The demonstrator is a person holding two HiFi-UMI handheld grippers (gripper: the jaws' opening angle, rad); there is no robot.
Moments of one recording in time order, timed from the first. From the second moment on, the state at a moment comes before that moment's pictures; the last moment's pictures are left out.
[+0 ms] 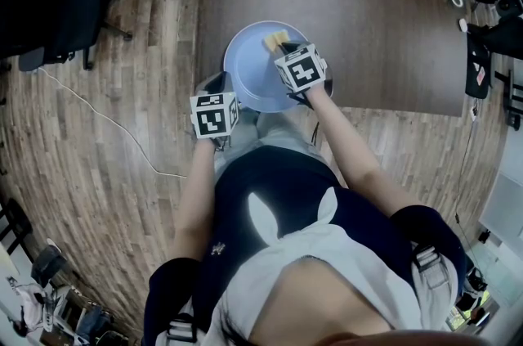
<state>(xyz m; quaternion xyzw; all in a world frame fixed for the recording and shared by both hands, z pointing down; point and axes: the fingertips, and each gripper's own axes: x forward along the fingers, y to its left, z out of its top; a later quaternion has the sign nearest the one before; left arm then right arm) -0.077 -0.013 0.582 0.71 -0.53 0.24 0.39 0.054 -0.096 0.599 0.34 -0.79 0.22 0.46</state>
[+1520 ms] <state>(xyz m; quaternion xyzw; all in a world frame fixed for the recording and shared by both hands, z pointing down) -0.080 -0.013 0.580 0.72 -0.52 0.24 0.39 0.089 -0.098 0.599 0.38 -0.76 0.22 0.48</state>
